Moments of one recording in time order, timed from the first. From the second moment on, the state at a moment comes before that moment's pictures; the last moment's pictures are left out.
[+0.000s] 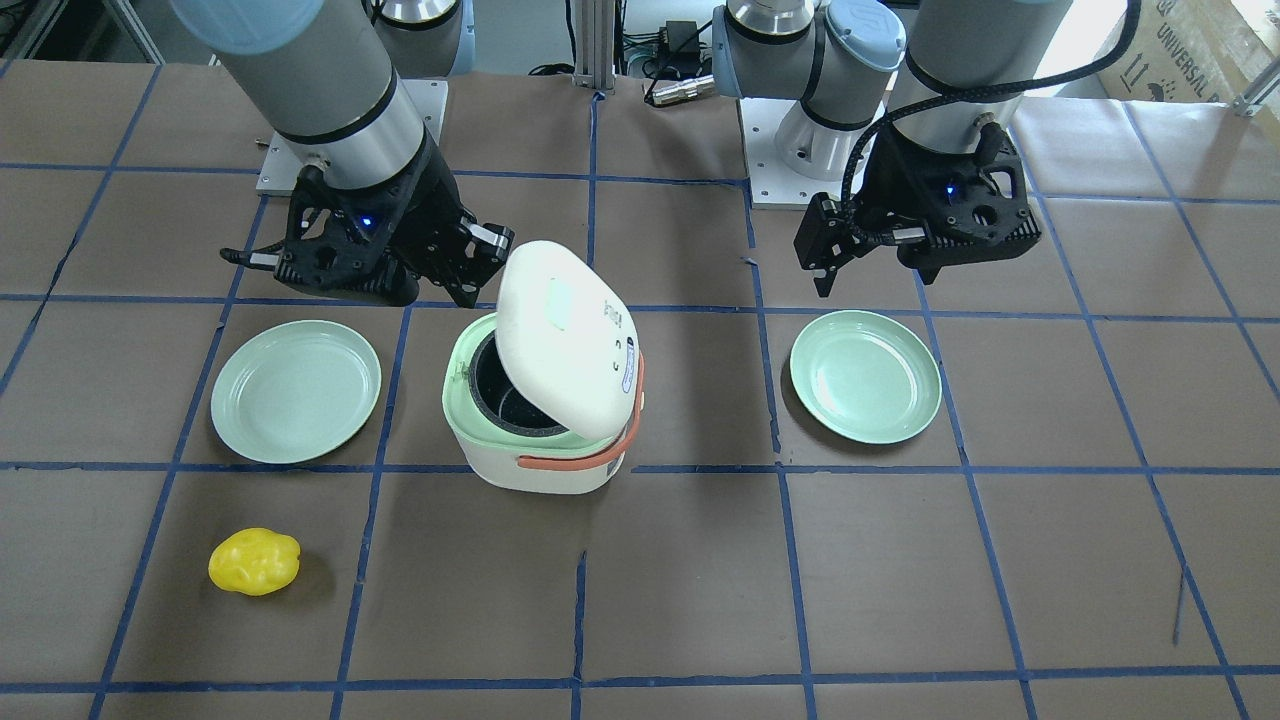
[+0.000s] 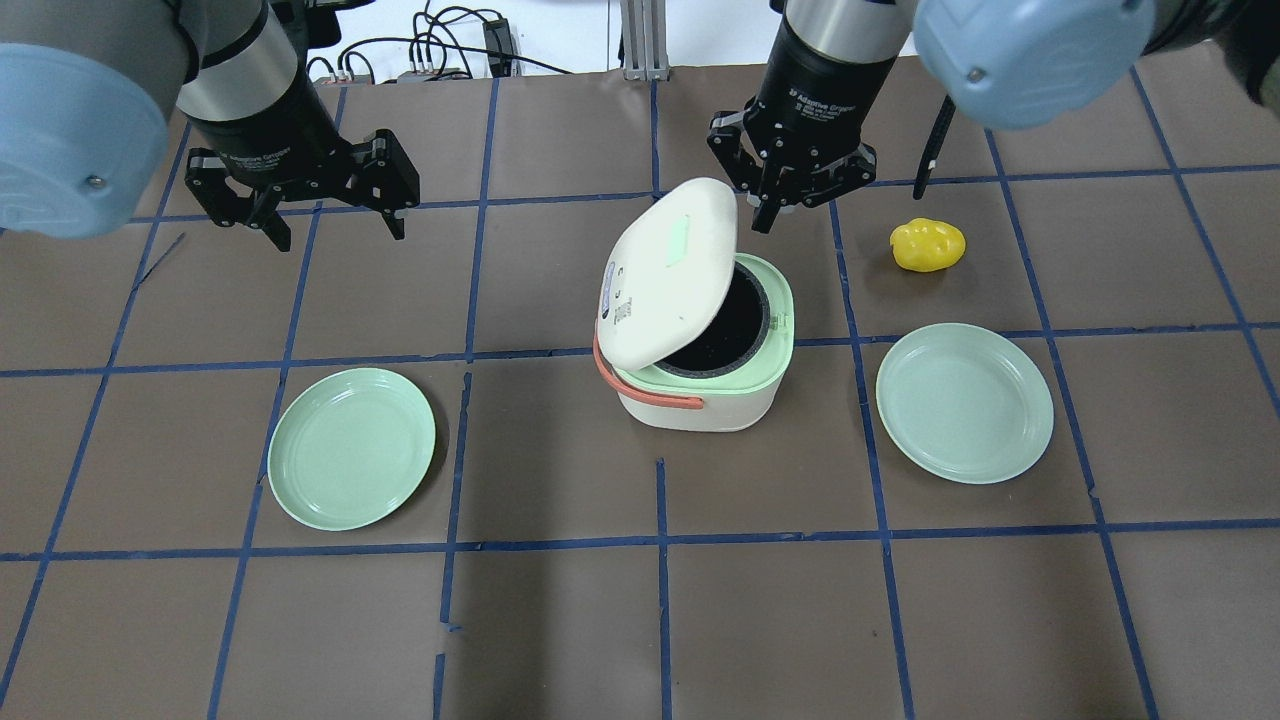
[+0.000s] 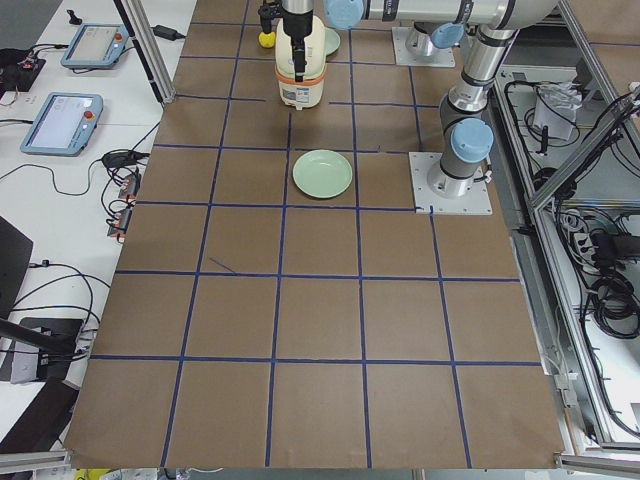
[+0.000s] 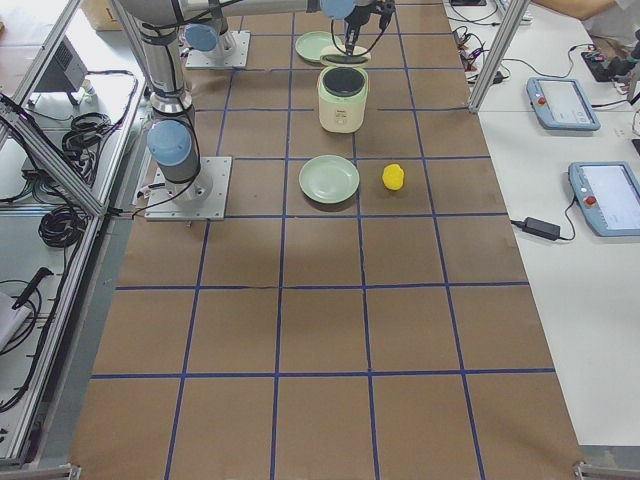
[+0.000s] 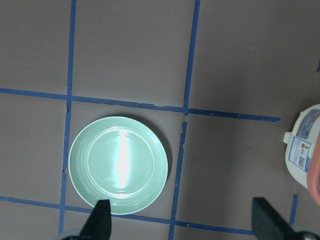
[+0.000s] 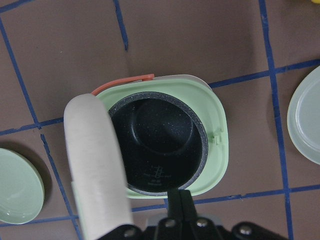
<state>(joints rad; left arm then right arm) -1.60 -1.60 -1.56 -1.52 1.64 -0.14 1.74 -1.39 1.36 -1.50 -1.39 0.38</state>
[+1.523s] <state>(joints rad) -1.60 -1.60 -1.56 -1.53 1.64 -0.14 1.61 -1.47 1.44 -1.43 -1.59 0.08</state>
